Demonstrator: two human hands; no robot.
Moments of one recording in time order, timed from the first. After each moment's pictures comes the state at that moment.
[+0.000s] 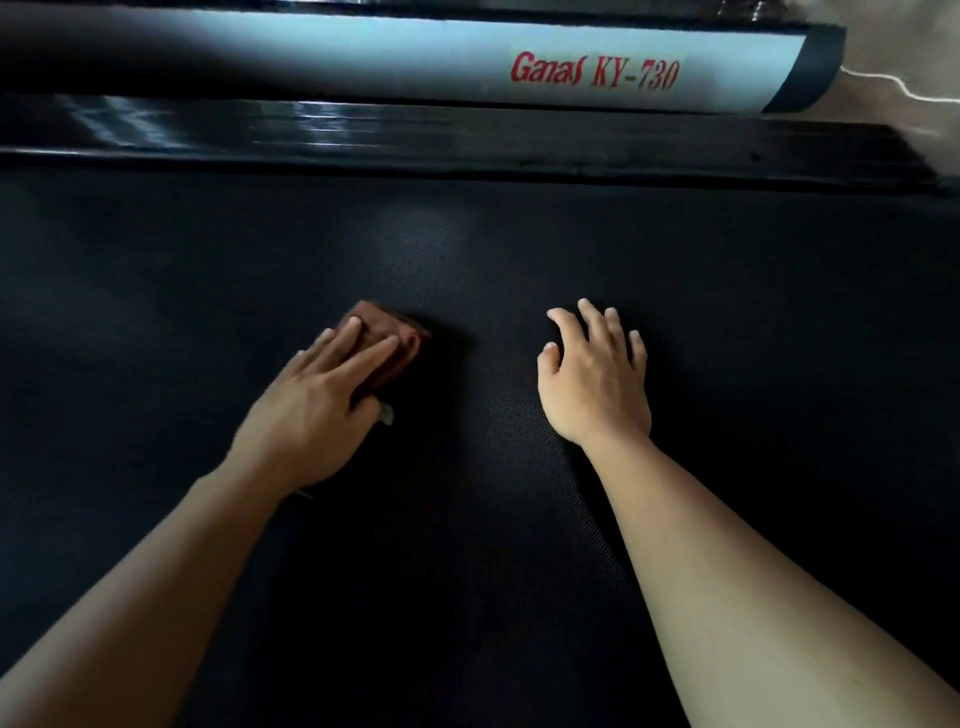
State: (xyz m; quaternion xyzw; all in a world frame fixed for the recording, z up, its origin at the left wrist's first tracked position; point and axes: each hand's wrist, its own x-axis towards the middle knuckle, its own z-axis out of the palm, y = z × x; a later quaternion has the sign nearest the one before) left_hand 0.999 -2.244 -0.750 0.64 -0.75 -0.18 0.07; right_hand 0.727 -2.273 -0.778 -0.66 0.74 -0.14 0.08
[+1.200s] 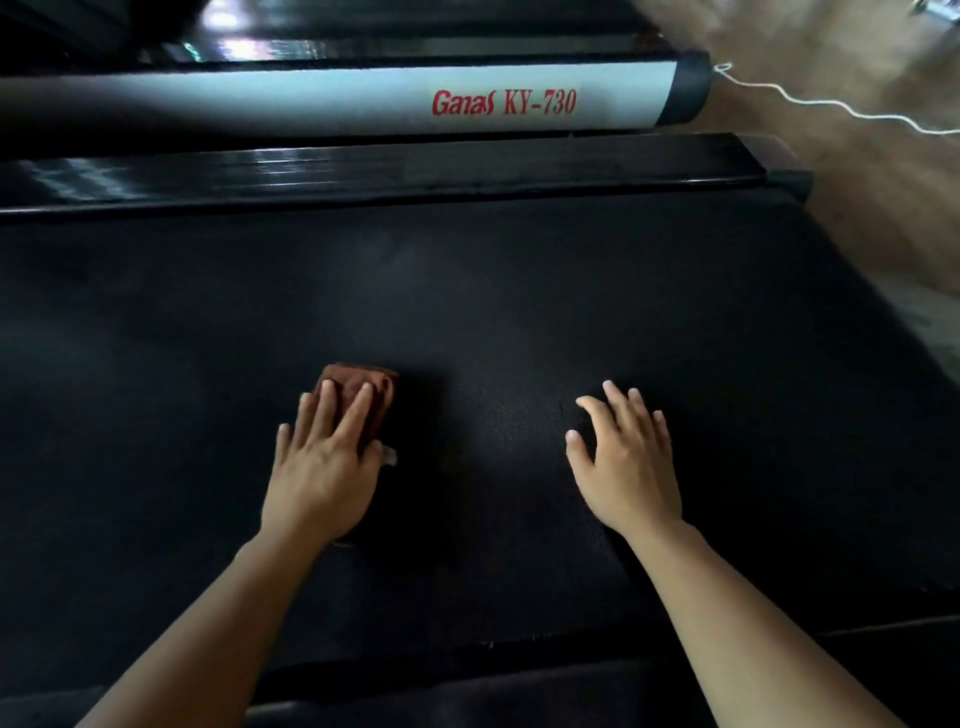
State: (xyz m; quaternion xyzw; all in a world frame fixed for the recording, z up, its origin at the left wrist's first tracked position) left_hand 0.913 -2.146 -0.751 0.69 -0.70 -0.17 0.06; right_hand 0.605 -2.115 -0.771 -0.64 0.76 -0.13 0.07
